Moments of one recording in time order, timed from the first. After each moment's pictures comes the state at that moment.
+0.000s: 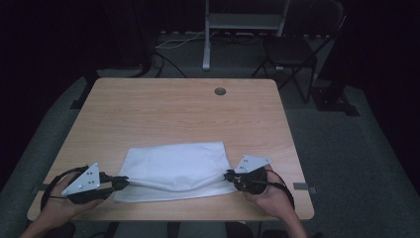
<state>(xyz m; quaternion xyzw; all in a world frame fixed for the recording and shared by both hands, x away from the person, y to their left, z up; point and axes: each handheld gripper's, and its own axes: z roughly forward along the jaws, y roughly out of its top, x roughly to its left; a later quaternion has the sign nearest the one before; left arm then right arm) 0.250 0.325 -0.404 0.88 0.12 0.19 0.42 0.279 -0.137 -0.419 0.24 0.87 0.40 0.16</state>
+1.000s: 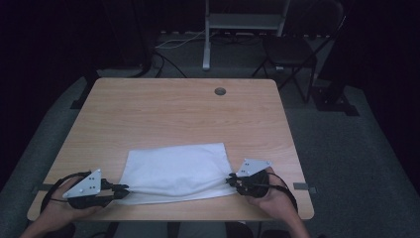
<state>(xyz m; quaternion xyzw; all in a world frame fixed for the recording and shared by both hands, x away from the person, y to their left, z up) 0.246 0.330 -0.419 0.90 0.11 0.13 0.41 0.274 -0.142 -0.425 0.24 0.88 0.38 0.15</state>
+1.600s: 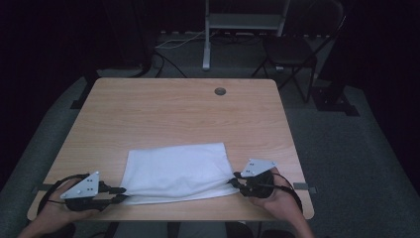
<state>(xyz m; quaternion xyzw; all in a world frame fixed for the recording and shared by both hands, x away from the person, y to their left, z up) 0.245 0.342 -0.422 0.89 0.12 0.12 0.41 0.272 -0.155 -0.420 0.24 0.88 0.38 0.15</state>
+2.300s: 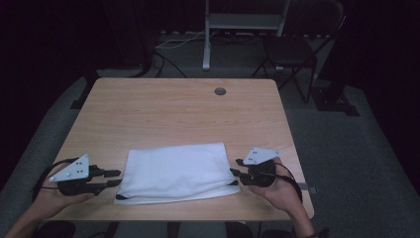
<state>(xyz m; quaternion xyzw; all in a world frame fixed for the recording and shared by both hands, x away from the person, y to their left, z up) 0.271 0.348 -0.398 0.87 0.15 0.14 0.45 0.292 -0.154 -0.405 0.26 0.86 0.40 0.18</state>
